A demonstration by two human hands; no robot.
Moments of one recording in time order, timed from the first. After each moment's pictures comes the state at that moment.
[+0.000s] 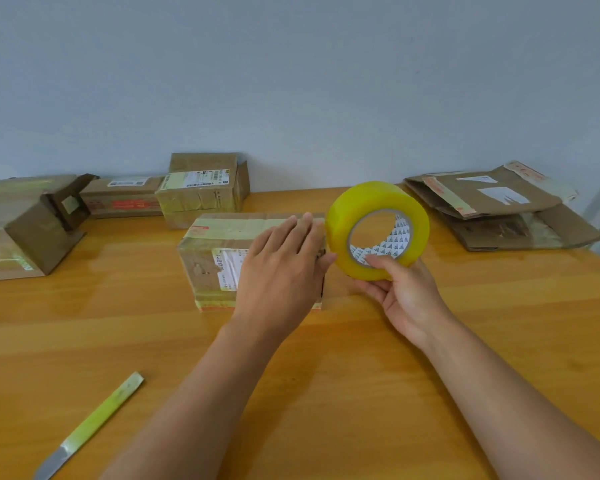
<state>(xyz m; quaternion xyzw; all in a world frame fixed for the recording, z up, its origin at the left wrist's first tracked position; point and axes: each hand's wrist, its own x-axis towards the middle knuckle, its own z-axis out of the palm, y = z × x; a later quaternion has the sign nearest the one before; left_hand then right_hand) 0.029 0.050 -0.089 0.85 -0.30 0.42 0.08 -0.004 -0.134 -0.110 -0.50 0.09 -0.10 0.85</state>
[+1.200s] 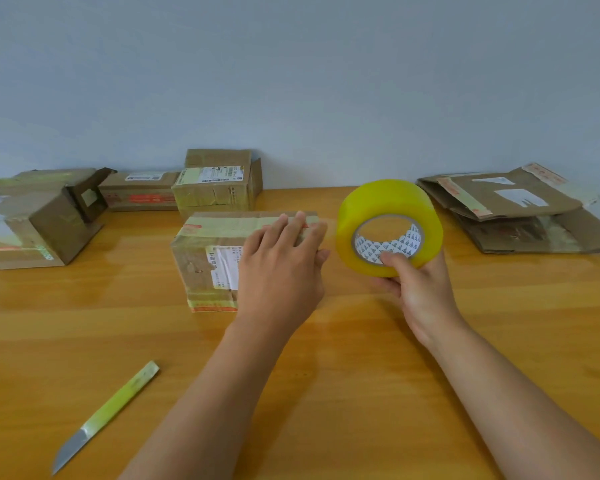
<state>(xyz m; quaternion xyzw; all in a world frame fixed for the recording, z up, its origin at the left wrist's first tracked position) 0.025 0.062 -0.091 0.91 -0.22 0.35 0.09 -0.004 -0.129 -0.115 -0.59 0.09 -0.21 0.78</state>
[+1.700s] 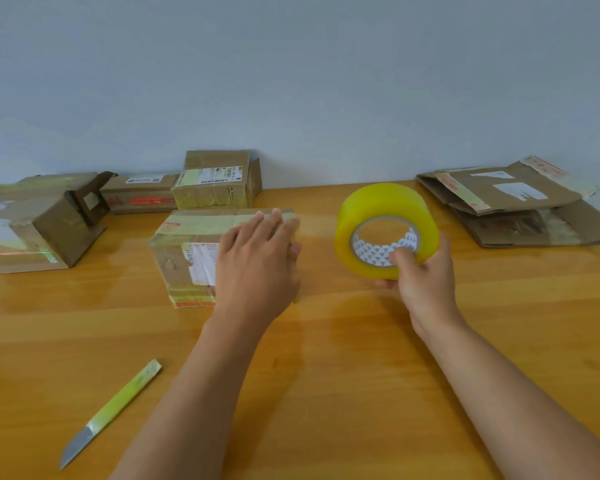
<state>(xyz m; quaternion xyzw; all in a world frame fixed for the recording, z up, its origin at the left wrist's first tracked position) 0.028 0.086 -0.085 0.93 -0.18 0.30 0.11 -0.008 -0.132 -0.114 -0.66 0.14 -0.26 0.69</state>
